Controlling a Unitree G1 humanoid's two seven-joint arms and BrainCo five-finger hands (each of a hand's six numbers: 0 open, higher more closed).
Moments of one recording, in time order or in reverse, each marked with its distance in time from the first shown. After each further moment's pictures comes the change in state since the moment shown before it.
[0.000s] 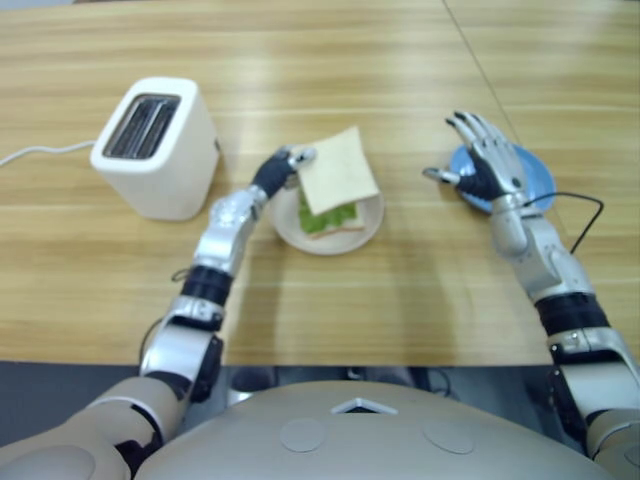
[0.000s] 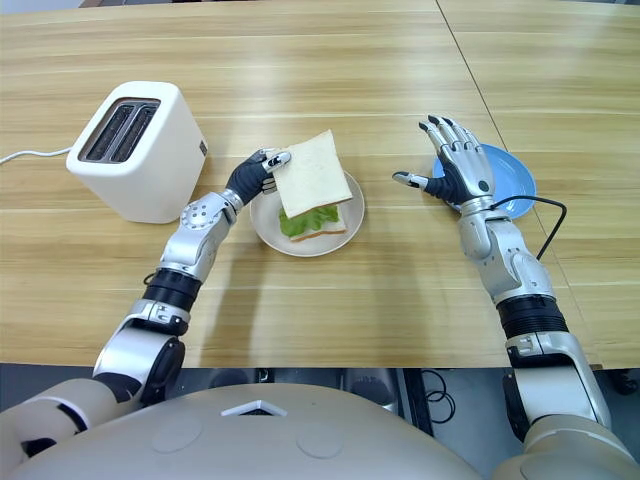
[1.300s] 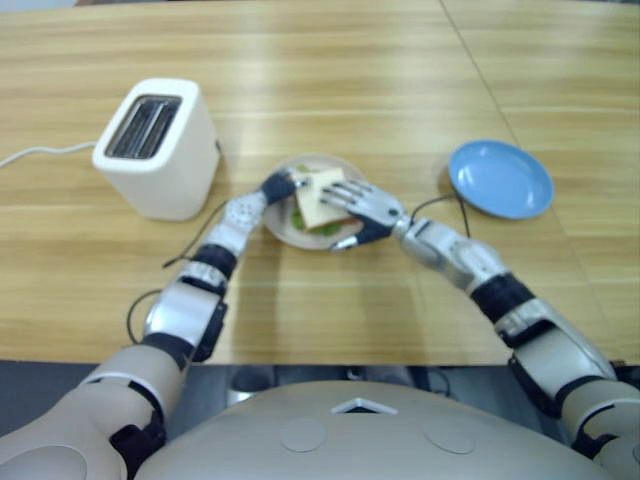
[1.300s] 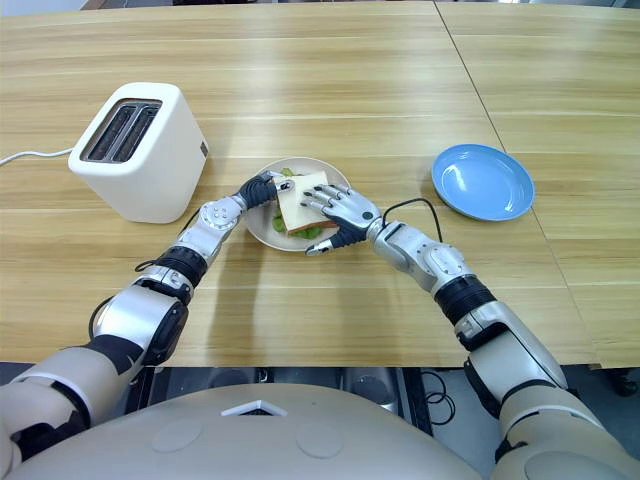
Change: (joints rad) left arm -0.200 0.004 -0.113 0.537 0.374 -0.194 0.198; right arm -0.190 0.138 0.479 0.124 -0.257 -0.110 0.215
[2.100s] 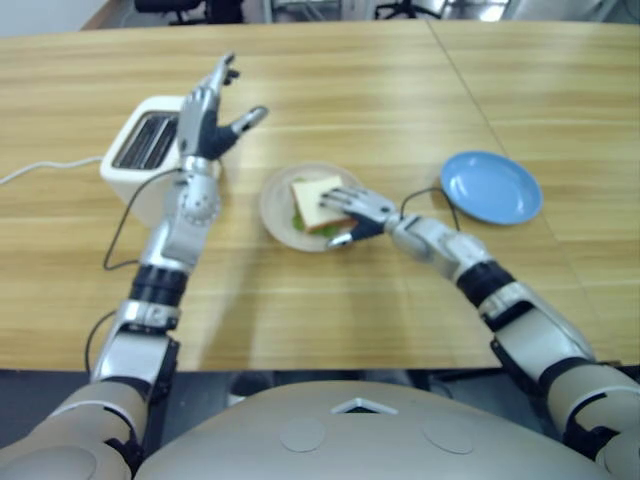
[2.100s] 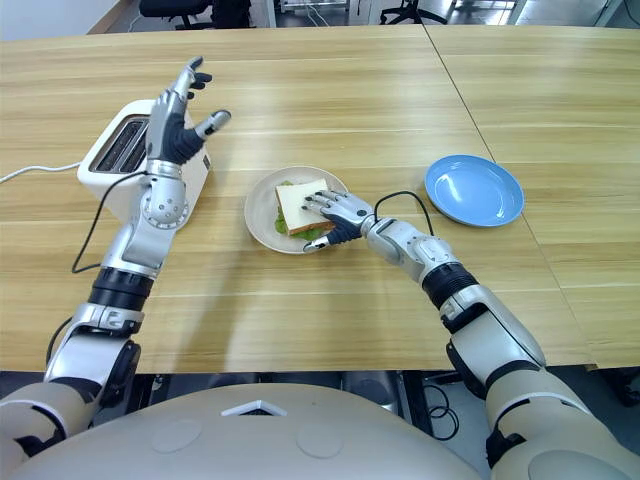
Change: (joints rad) left arm 0.292 0.217 0.082 -0.848 0.363 0.032 0.514; right arm -0.061 0.055 0.041 0.175 0.030 0.010 0.011
